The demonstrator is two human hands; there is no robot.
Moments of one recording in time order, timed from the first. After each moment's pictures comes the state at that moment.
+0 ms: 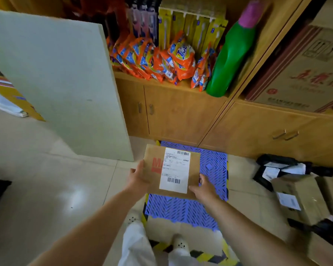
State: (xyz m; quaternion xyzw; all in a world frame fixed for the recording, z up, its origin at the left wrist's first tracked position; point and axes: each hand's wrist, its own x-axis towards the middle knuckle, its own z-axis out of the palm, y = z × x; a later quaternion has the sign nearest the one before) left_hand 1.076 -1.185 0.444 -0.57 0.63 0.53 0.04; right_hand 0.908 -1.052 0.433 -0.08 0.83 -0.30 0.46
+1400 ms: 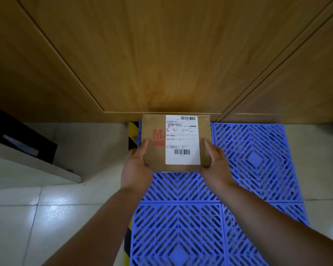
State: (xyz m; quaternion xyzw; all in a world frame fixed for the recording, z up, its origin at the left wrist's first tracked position) left_hand 0.883 -1.353 -0.157 -0.51 0.69 0.51 -0.01; right_hand 0.733 -1.208 -0.152 -0.16 0.87 -0.29 0.37
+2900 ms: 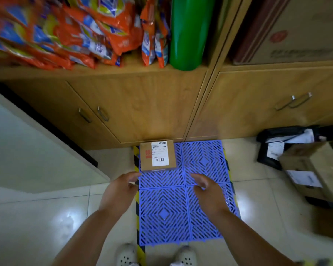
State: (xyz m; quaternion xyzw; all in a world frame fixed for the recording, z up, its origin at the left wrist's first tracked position) left_hand 0.944 -1.257 0.311 -0.46 0.78 0.41 0.10; right_hand 0.797 -1.072 0.270 -0.09 0.83 -0.38 0.40
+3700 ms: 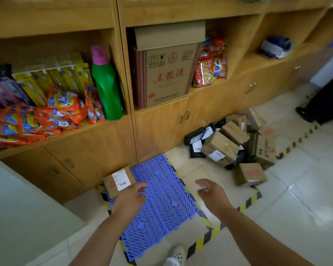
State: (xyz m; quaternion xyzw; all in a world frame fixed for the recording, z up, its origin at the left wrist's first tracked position) left_hand 0.994 -1.109 0.525 -0.19 0.86 0.43 0.17; right_hand 0.925 -0.863 0.549 0.05 0.89 -0.38 0.24
